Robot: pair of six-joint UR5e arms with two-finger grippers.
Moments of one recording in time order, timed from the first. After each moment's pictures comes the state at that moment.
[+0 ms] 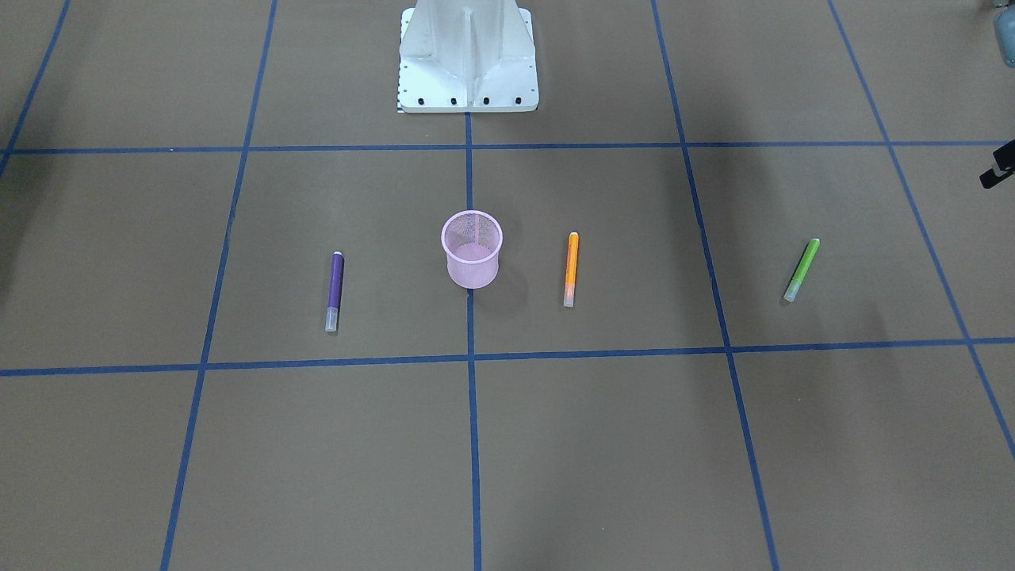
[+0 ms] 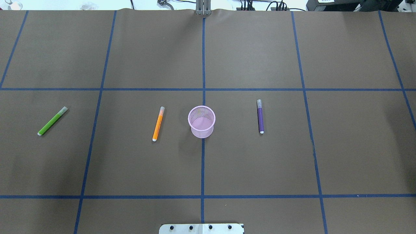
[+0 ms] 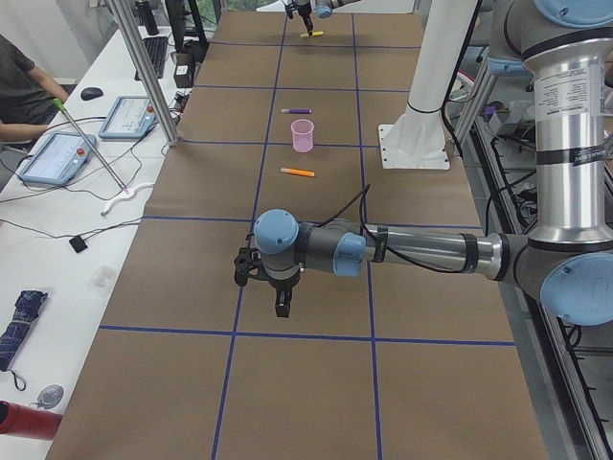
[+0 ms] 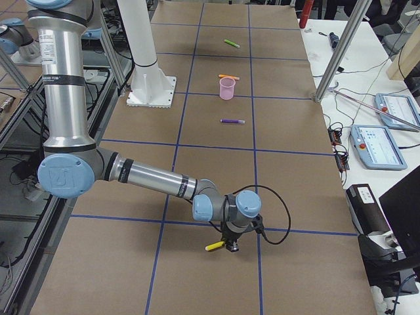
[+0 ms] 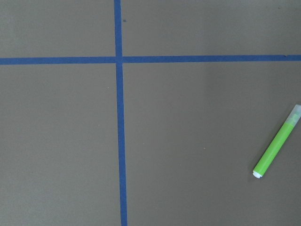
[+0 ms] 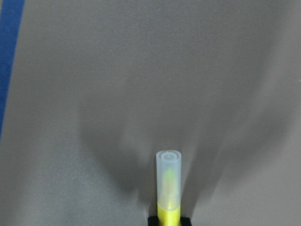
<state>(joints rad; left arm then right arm) -1.46 -1.44 -1.77 -1.65 -2.43 -0.14 1.38 -1.54 1.29 -1.33 2.27 -0.18</state>
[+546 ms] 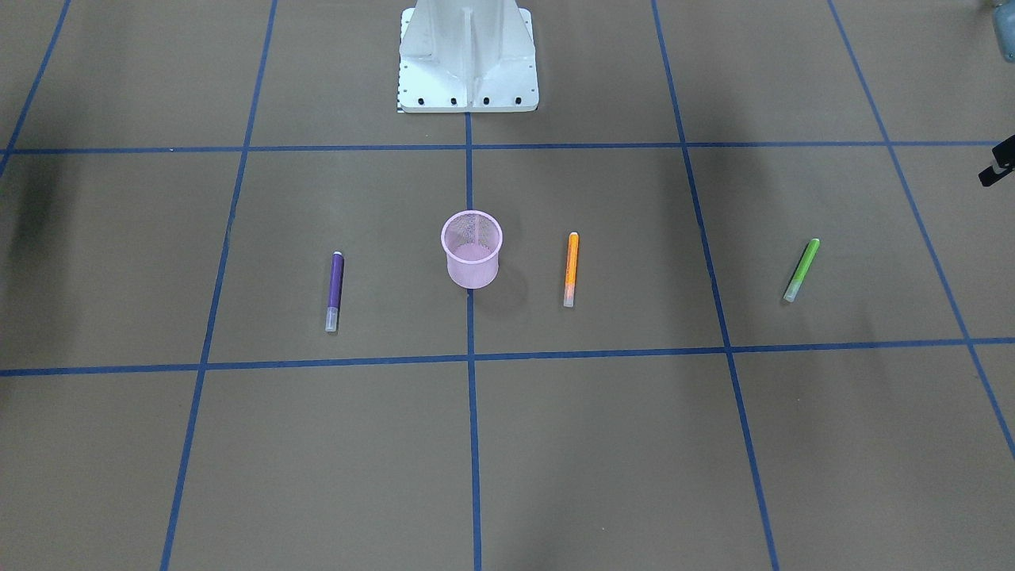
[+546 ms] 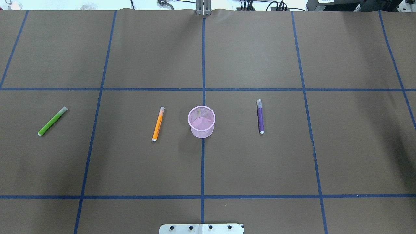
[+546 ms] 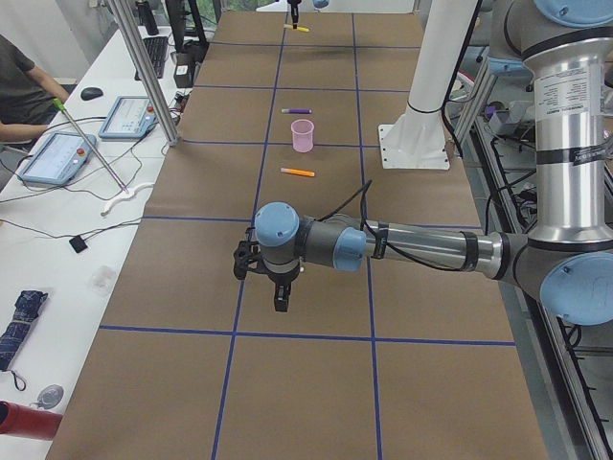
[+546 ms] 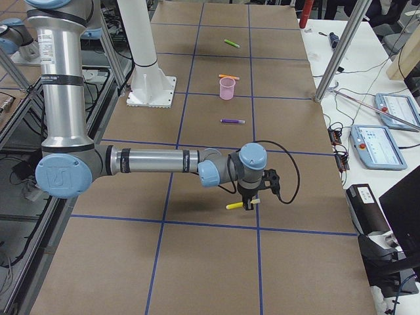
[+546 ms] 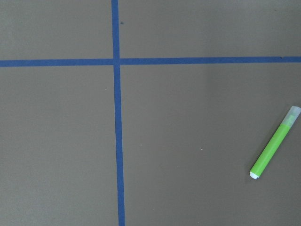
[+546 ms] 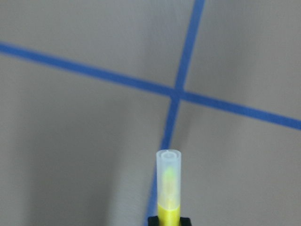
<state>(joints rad) -1.46 -1.44 -1.81 -1.65 -2.43 -0.15 1.37 -1.55 1.63 -1.32 2.30 0.29</state>
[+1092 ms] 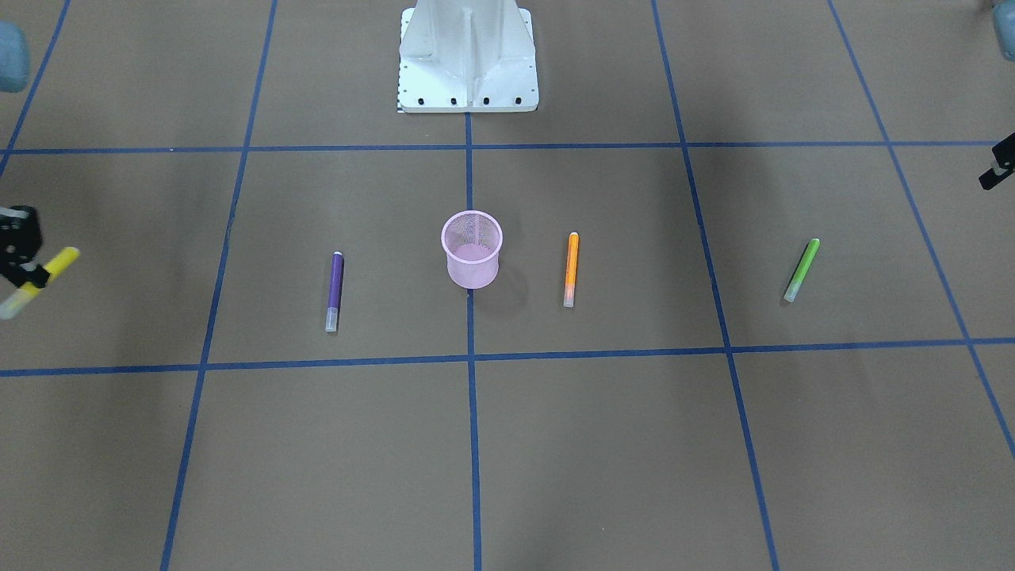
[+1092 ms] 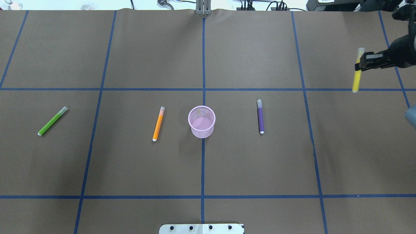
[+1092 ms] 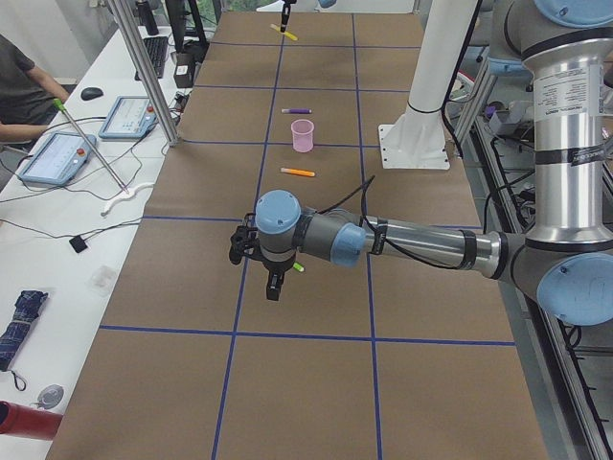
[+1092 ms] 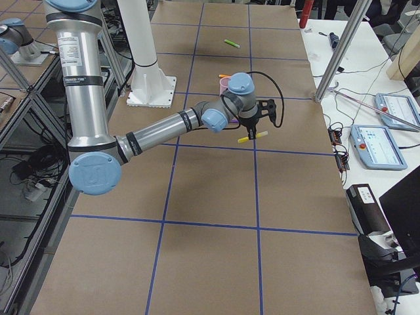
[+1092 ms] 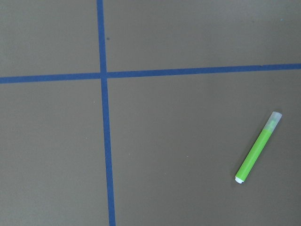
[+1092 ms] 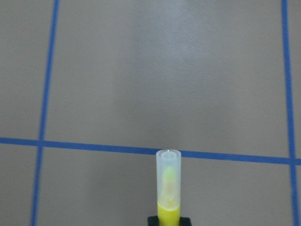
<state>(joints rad) -1.46 -1.45 -1.81 -1.78 -2.44 -0.15 1.07 -1.46 1.93 -1.15 2.11 0.92</state>
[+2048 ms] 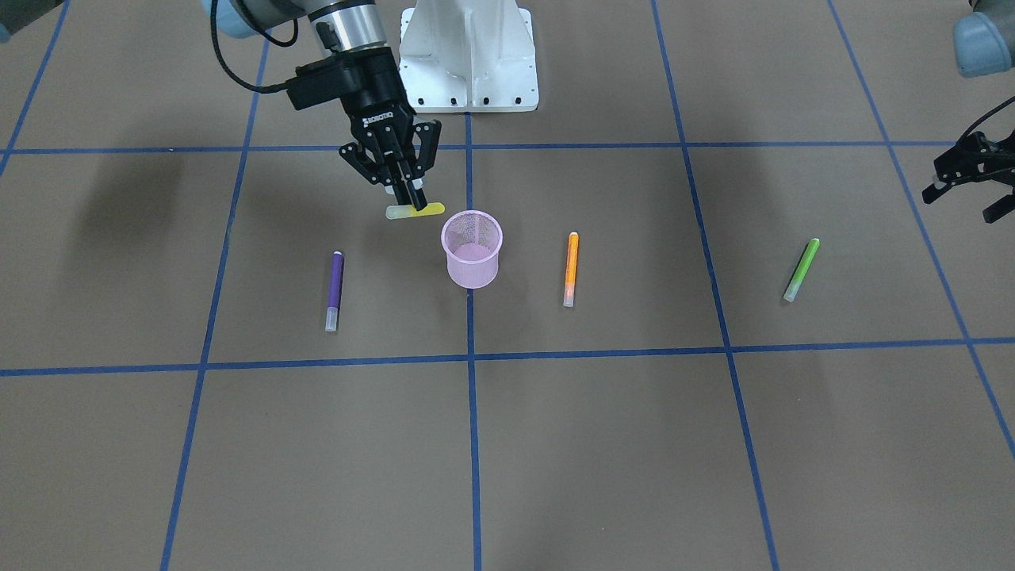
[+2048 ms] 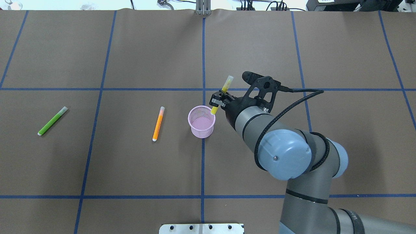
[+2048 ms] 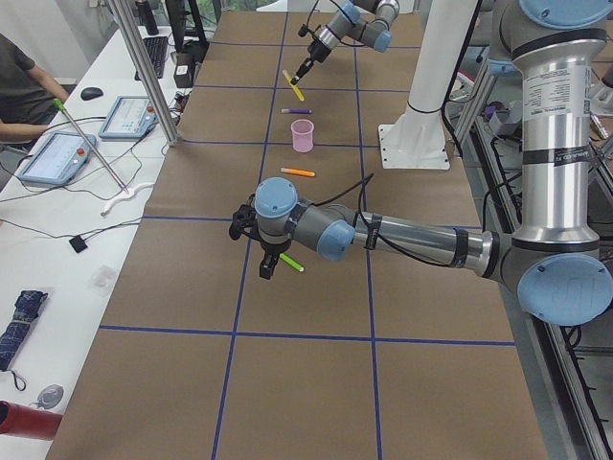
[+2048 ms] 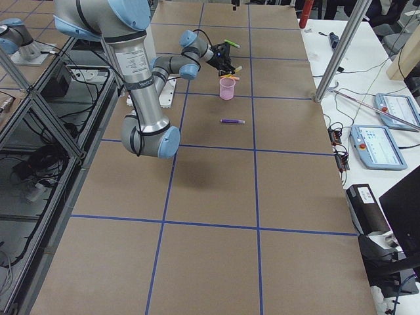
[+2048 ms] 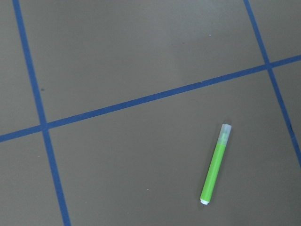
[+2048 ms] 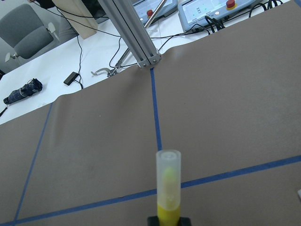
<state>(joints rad) -1.33 -1.50 -1.81 -1.87 -2.44 -0.23 0.33 -1.06 1.96 -1.25 1.10 1.52</state>
